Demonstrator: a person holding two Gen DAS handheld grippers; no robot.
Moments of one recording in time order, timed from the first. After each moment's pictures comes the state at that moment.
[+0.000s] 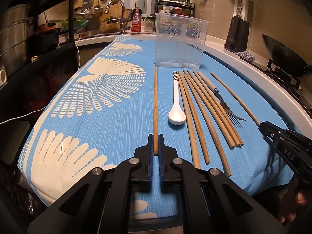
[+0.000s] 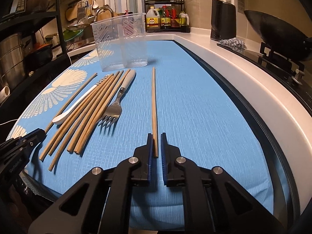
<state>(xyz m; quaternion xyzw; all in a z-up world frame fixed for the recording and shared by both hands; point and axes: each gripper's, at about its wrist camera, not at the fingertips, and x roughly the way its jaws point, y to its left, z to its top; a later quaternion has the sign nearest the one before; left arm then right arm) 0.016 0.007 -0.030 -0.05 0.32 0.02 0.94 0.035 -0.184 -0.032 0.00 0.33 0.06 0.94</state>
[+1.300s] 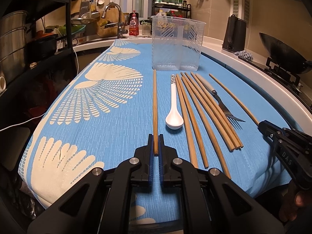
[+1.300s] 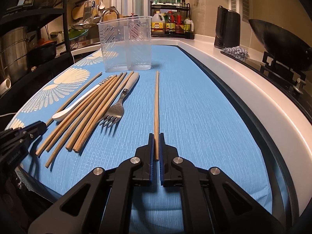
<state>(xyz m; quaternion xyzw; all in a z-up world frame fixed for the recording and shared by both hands) 0.016 0.002 -0.024 -0.03 0.31 0.02 0.95 0.030 -0.176 -0.033 -0.03 0.31 0.07 0.95</state>
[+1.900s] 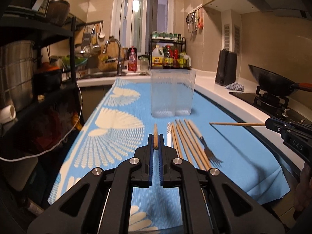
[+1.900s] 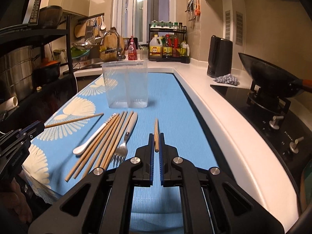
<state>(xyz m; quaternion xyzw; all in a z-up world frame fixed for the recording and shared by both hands) -0.011 0.004 0.048 -0.02 0.19 0.01 0.98 0.007 -0.192 0.065 -0.03 0.24 0.06 0.97</state>
